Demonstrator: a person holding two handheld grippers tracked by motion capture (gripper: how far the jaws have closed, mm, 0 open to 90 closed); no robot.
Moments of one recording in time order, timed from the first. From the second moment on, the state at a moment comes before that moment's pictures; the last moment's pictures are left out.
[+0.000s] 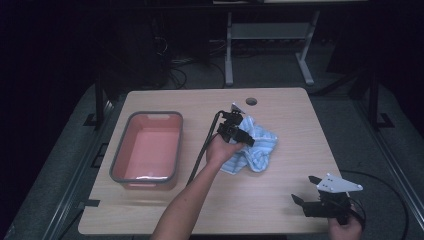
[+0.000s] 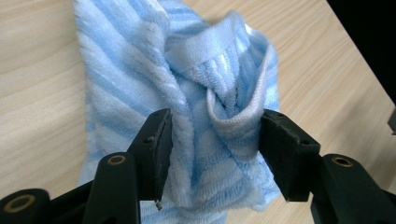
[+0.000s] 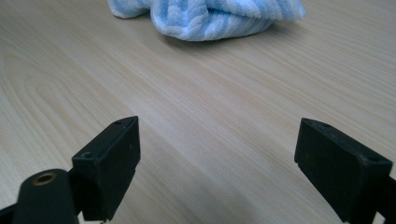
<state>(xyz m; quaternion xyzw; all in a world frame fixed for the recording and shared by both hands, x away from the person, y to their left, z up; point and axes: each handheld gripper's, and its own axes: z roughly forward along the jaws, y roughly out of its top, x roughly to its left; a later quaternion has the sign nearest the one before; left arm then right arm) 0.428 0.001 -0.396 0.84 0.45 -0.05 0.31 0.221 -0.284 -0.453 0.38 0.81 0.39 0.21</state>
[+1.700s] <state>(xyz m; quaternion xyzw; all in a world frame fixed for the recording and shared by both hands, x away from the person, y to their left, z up) 0.342 0.076 -0.386 0.82 0.40 -0.03 0.40 0.231 -0.279 -0.454 0.39 0.82 0.37 0.20</state>
